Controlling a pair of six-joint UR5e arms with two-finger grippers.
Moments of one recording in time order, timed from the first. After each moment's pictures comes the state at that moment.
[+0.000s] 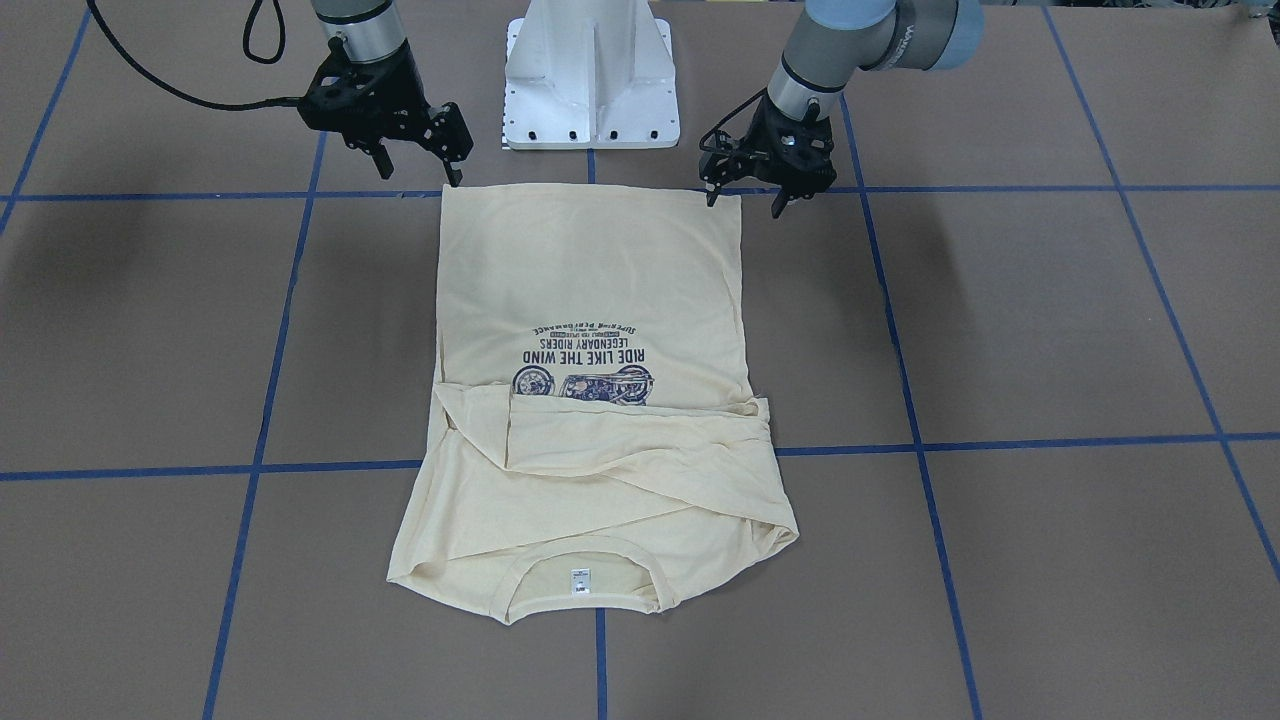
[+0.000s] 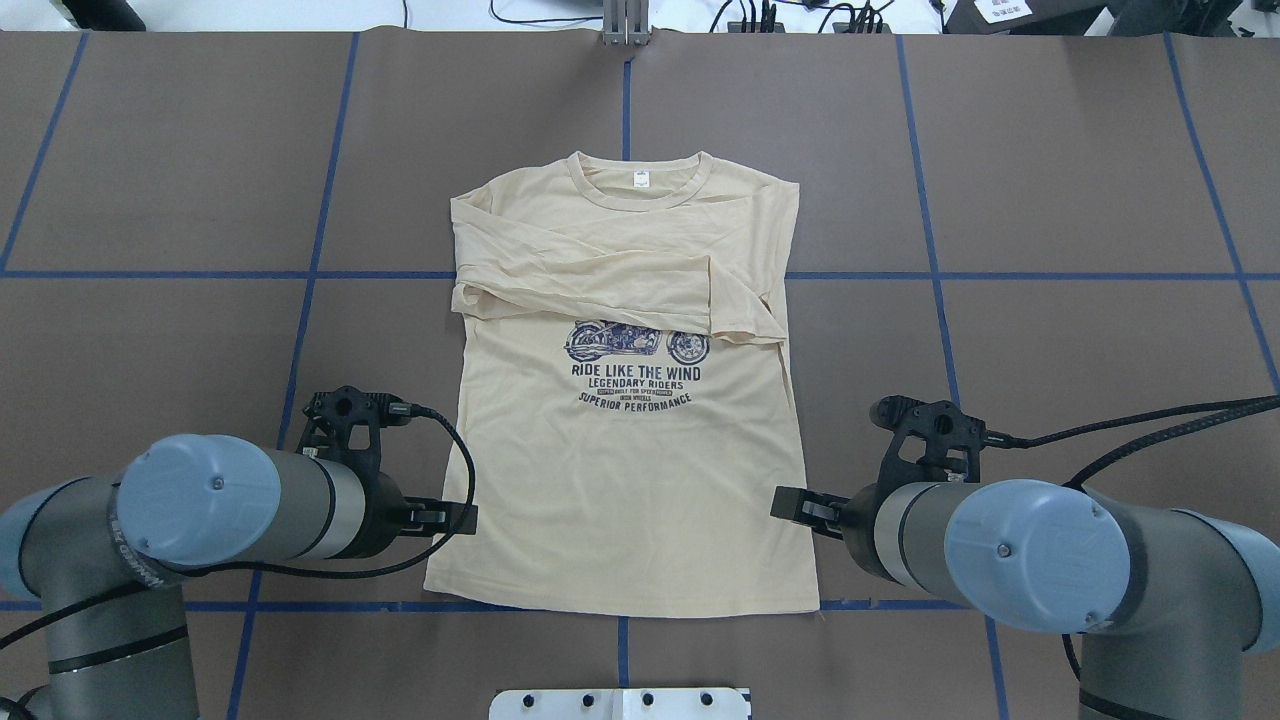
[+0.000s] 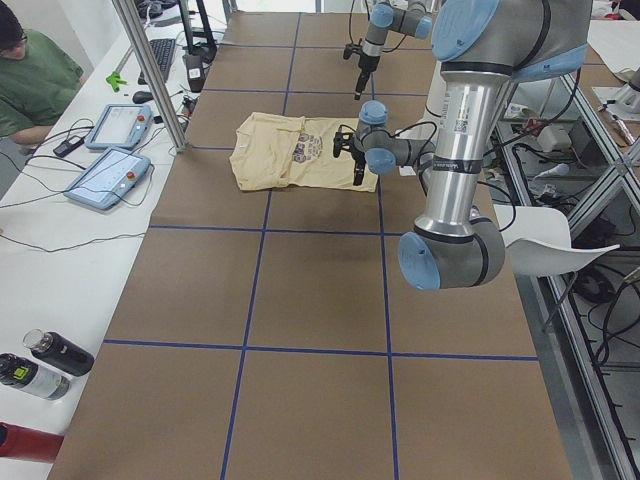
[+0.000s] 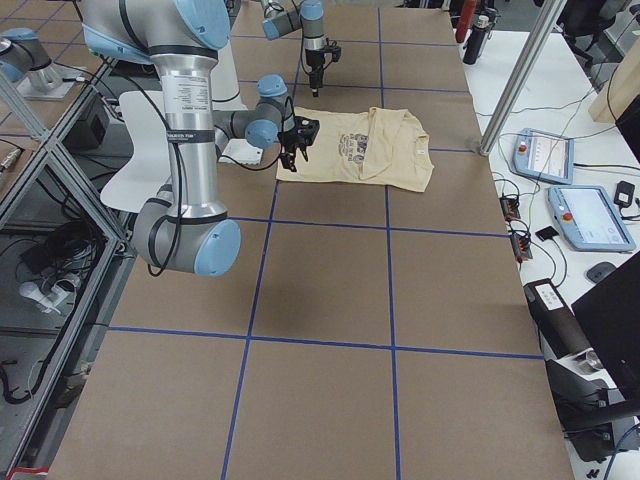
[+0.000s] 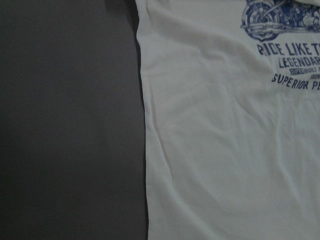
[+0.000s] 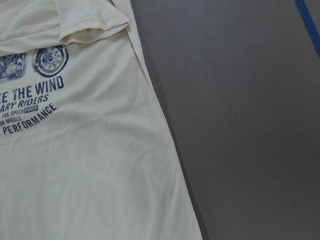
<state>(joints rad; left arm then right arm) -0.32 -1.77 -2.02 -1.92 -1.74 -1.33 0.25 -1.40 2.22 -1.52 1.56 1.68</state>
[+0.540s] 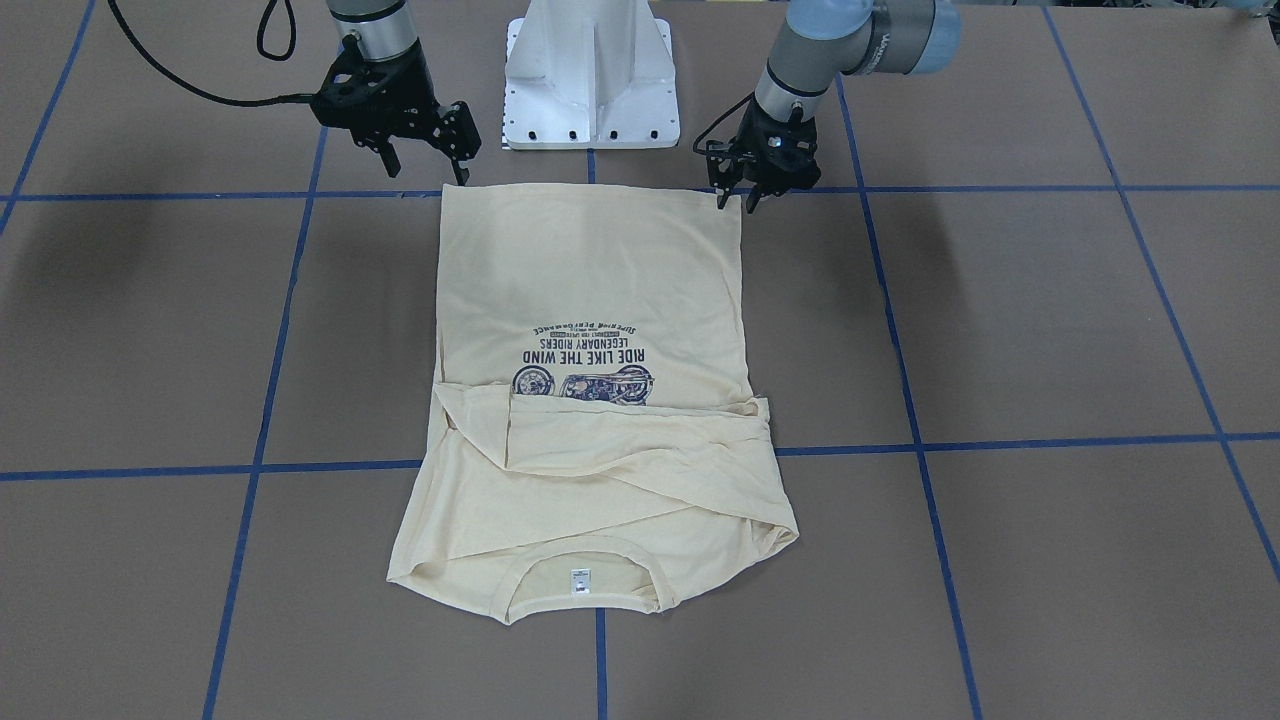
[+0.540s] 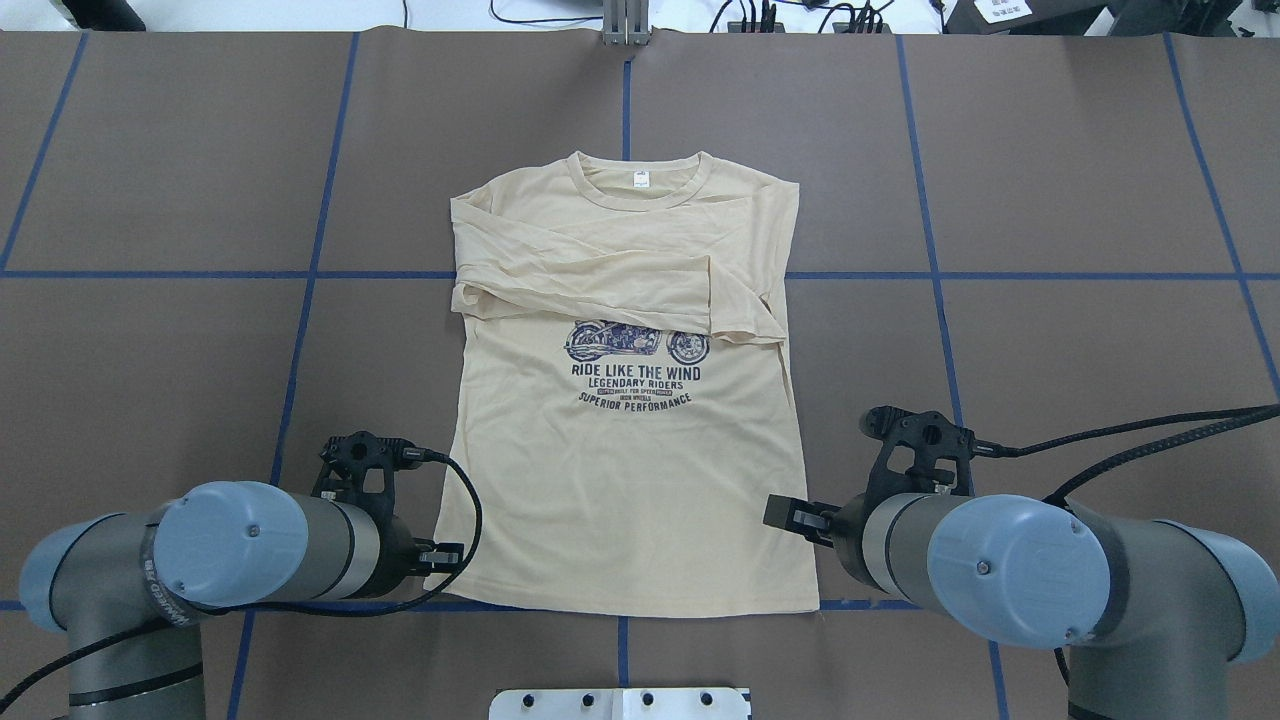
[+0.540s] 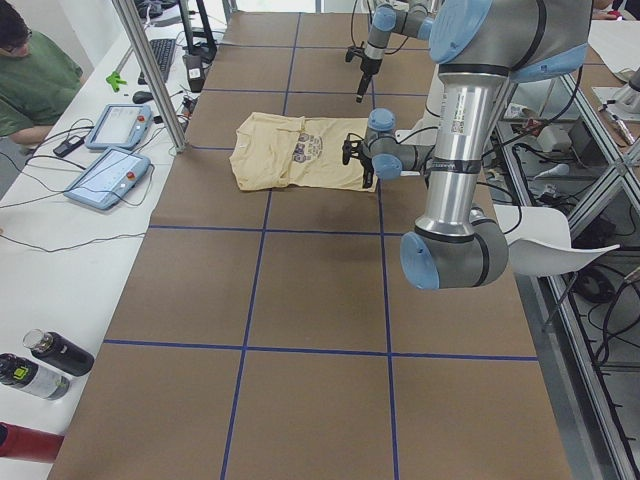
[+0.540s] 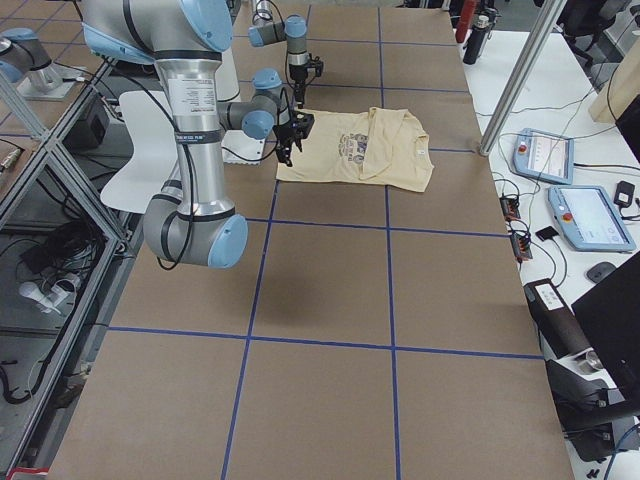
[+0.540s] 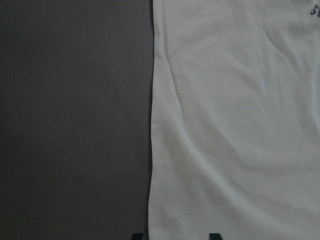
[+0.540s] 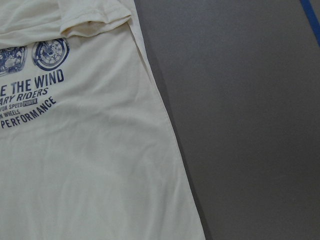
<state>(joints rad) -0.26 -1.76 -1.98 -1.92 -1.72 -1.35 0.23 -1.39 2.22 -1.54 1.54 1.69</state>
